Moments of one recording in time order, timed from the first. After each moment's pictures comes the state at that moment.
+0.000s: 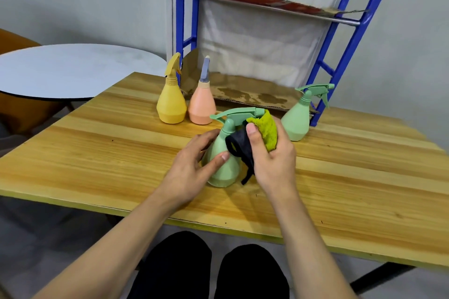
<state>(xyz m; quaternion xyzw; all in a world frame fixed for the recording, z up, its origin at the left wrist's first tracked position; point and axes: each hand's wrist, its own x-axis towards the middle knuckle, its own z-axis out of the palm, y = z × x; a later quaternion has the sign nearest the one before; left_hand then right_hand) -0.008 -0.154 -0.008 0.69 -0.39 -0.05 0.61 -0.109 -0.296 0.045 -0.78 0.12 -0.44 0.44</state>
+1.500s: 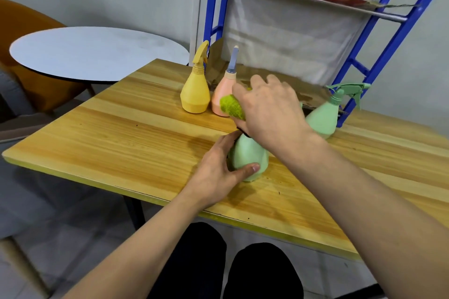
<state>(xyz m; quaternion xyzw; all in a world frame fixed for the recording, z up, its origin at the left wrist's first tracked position) -0.018 -0.158 -0.024 0.73 -0.35 -0.05 0.58 -0.059 -0.255 0.127 -0.94 0.05 -0.21 -0.25</state>
